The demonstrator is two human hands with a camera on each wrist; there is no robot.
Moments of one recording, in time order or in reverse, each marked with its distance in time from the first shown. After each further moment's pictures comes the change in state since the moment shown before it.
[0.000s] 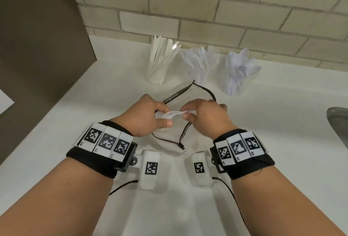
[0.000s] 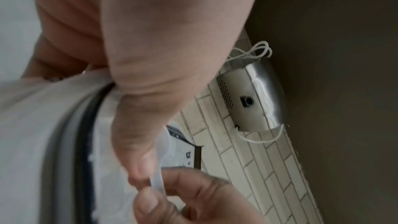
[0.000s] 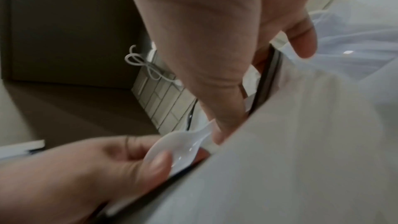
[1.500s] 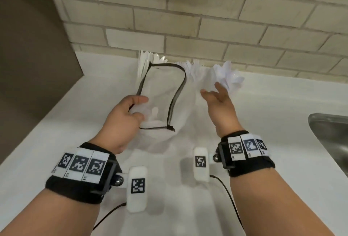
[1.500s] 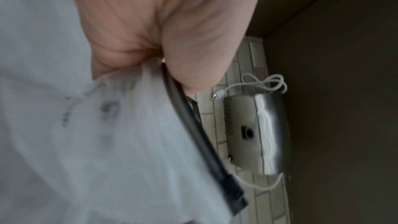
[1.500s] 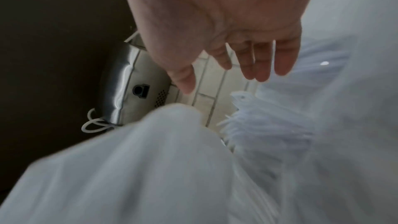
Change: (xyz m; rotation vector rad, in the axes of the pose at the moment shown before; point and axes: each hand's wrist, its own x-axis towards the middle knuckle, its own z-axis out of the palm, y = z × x) left_hand 0.002 0.006 -0.004 -0.803 0.336 -0.097; right_hand 0.016 0.035 -0.032 1.099 0.371 0.379
